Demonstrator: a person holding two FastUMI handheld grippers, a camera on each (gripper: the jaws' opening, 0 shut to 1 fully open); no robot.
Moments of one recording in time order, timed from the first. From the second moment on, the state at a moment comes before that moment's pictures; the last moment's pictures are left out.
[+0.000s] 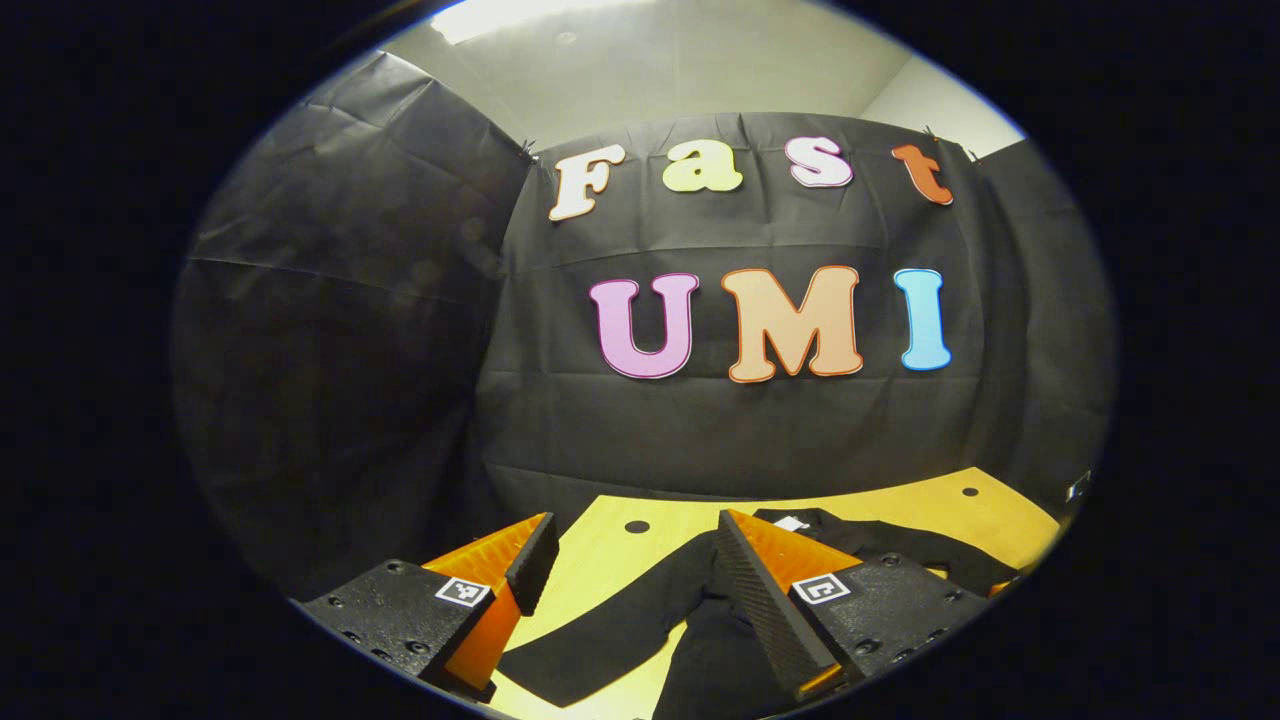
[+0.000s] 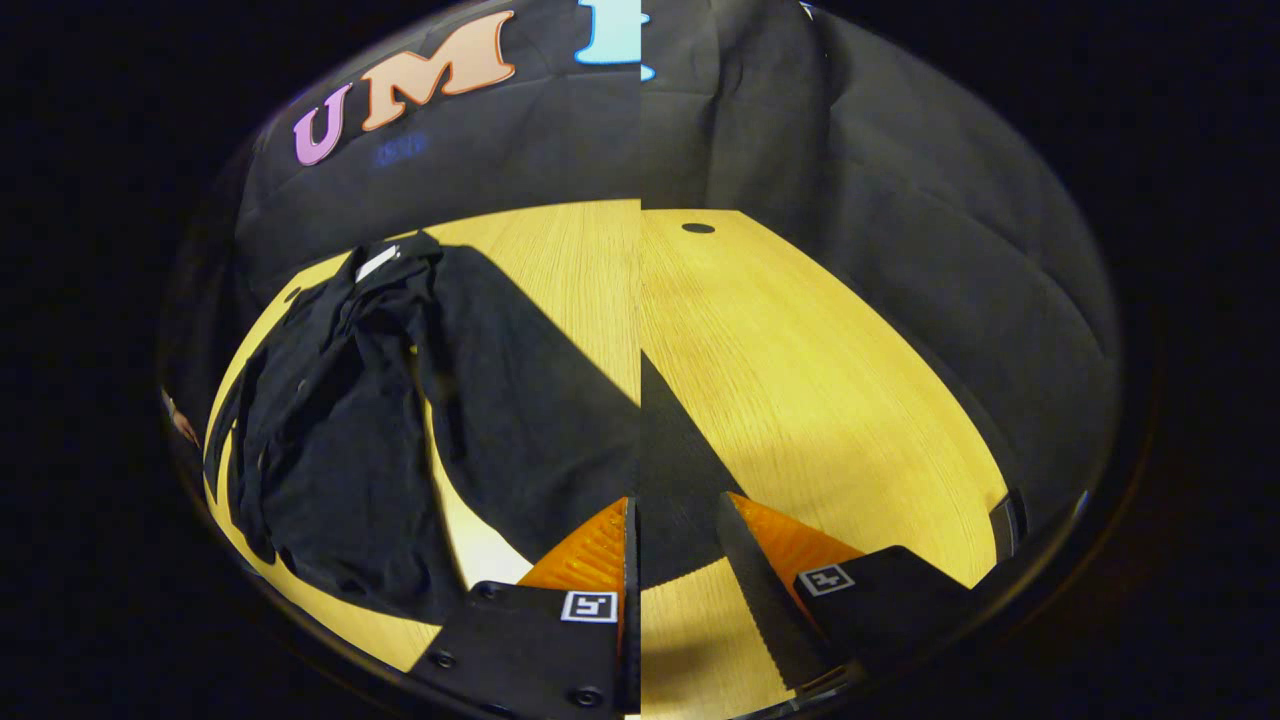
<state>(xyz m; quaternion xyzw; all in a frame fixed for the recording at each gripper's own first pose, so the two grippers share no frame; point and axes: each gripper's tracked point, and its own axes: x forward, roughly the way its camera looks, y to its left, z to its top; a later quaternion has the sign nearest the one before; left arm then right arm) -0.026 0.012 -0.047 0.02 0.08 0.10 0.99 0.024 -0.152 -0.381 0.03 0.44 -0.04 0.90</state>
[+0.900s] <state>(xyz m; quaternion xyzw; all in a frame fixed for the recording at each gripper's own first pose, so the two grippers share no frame) -0.029 0.014 -0.055 0.02 0.07 0.11 0.99 0.036 -0.145 -0.386 0.03 0.45 -0.05 0.89</state>
